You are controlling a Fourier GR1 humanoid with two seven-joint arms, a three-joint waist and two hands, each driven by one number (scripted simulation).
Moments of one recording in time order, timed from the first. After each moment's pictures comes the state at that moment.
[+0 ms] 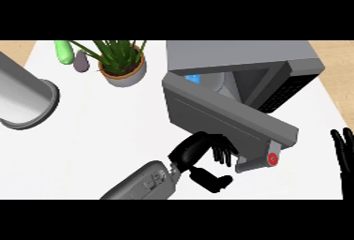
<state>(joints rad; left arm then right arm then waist) -0.57 0.01 -0.84 -1.04 0.09 0.14 -0.13 0.32 -0.35 0.00 -1.86 -0.40 0.10 -0.54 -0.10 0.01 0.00</state>
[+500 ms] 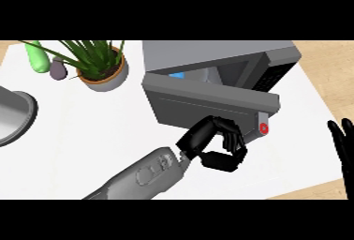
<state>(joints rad) -0.73 0.00 -0.87 -1.02 0.35 0.26 -0.23 0.25 -0.41 0.03 -1.97 -0.45 0.17 -0.47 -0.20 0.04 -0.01</state>
